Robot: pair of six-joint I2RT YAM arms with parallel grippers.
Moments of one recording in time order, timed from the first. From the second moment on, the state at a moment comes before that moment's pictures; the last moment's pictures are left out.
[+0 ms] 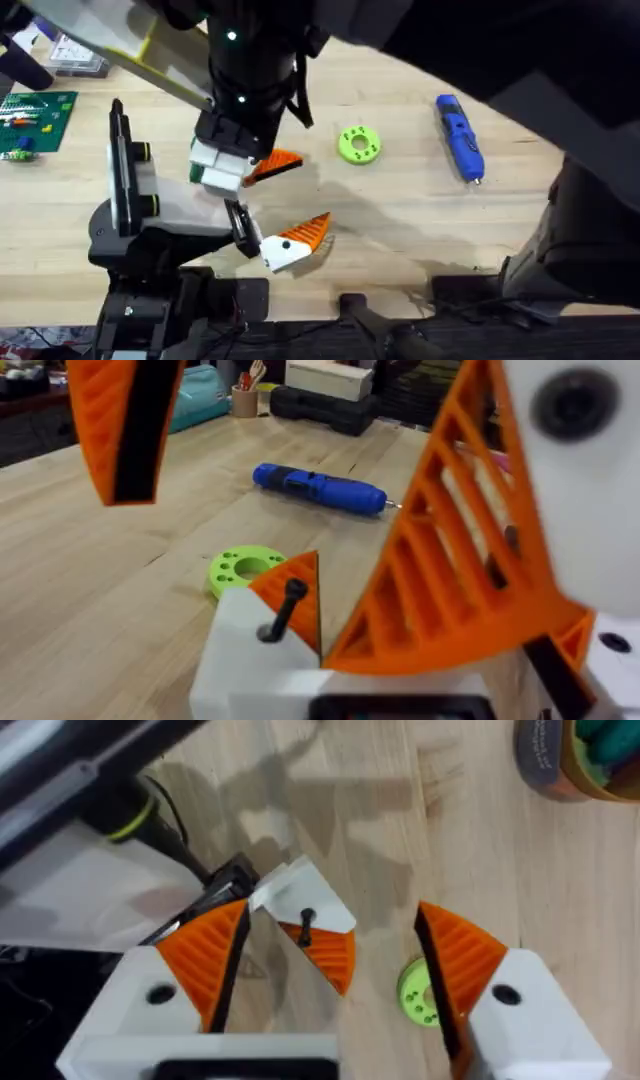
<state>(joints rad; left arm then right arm) -0.02 0.01 0.01 -0.11 1.14 -0.04 1.07 2.00 2.22 -1.45 -0.03 -0.24</state>
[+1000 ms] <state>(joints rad) -0.02 0.01 0.01 -0.11 1.14 -0.03 0.99 1.91 2.17 -1.52 -0.13 -0.03</state>
